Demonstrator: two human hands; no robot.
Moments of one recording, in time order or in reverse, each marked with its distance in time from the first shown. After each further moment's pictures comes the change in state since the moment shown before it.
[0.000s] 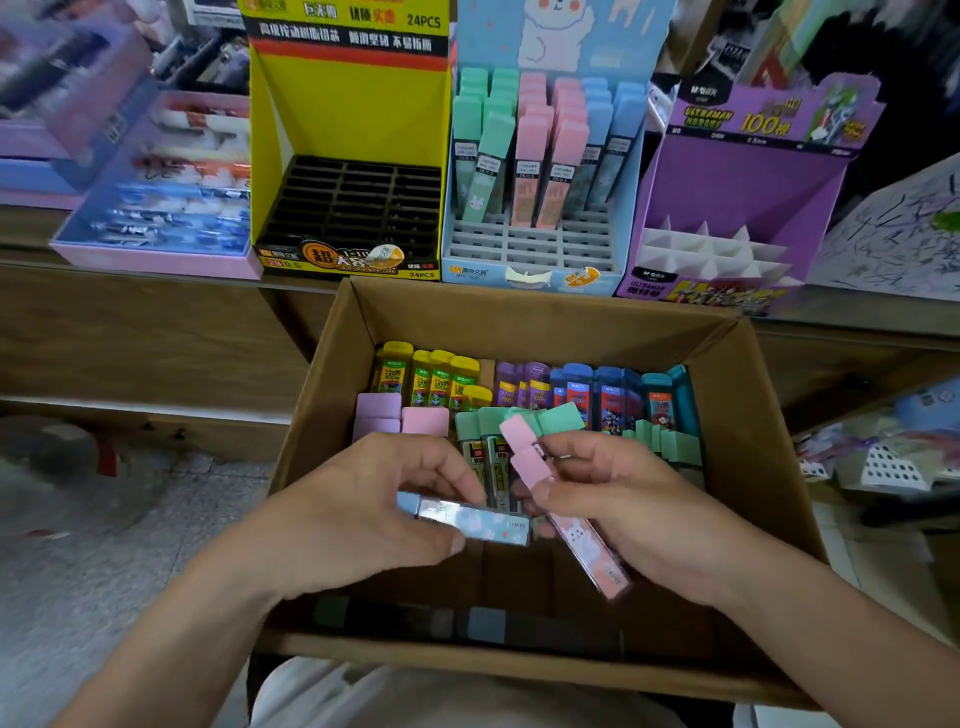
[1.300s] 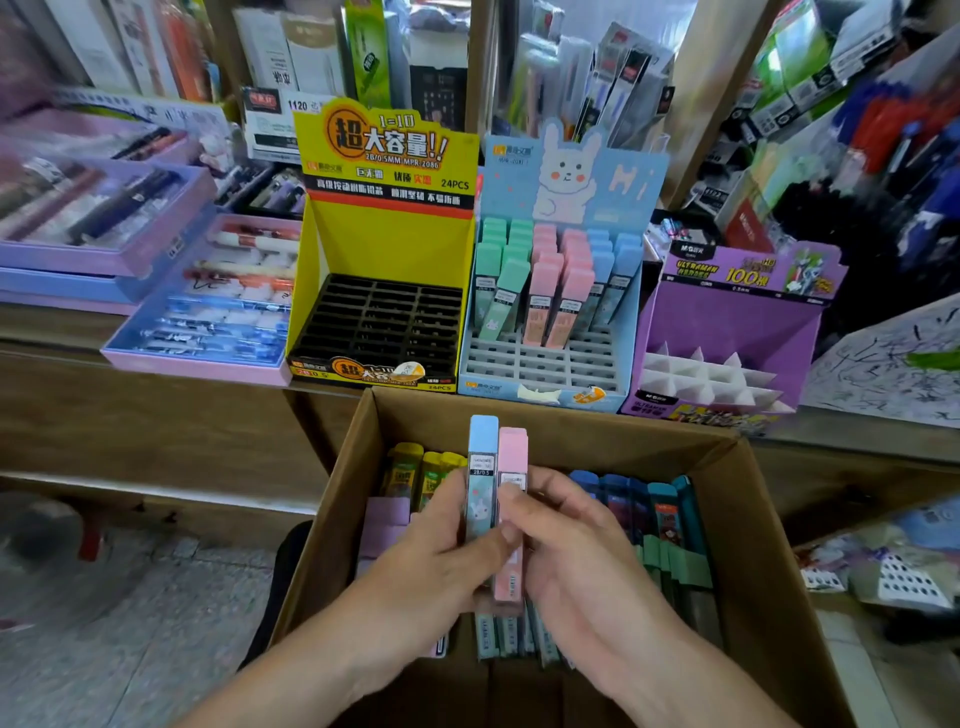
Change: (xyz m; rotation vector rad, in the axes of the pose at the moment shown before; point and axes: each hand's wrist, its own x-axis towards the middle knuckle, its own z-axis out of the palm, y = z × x) left_hand 0.045 0.008 0.017 -0.635 0.095 0.122; right_hand 0.021 -0.053 0.059 0.574 0.062 -0.181
